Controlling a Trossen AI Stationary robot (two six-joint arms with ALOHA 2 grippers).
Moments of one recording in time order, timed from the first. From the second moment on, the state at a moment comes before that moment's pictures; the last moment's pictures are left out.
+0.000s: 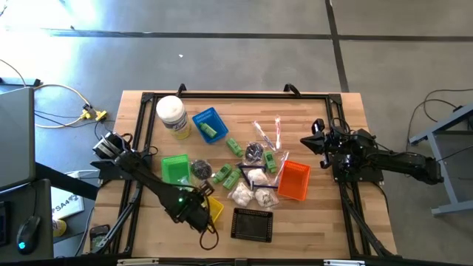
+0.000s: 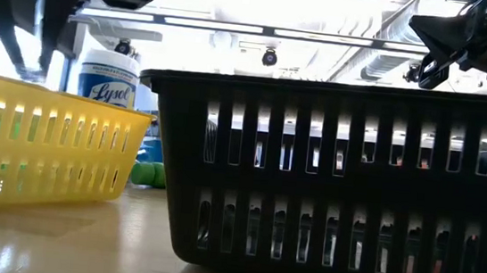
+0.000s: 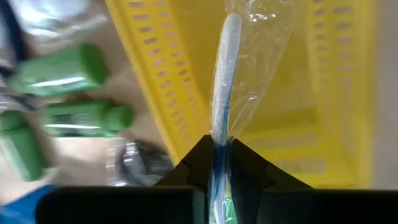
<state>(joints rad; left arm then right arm) -0.61 1.77 1.35 -1.09 -0.28 0.21 -0.29 0.25 0.01 0.57 -0.27 0.29</state>
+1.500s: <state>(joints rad) -0.56 1.78 1.37 -1.13 -0.15 0.07 -0.29 0.25 0.01 0.57 -0.29 0.28</state>
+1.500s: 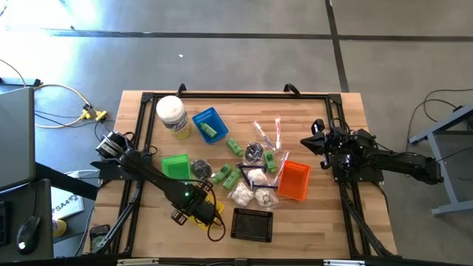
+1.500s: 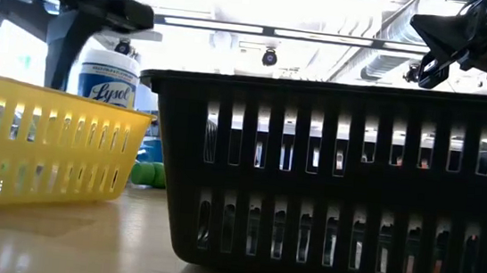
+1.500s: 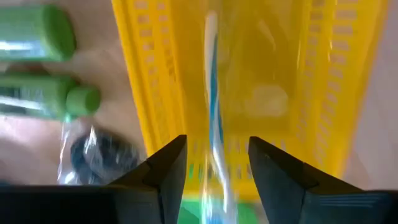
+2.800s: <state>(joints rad) -0.40 0.39 0.45 -0.16 -0.83 0.00 -0.29 0.25 0.01 0.56 -0.31 0.24</state>
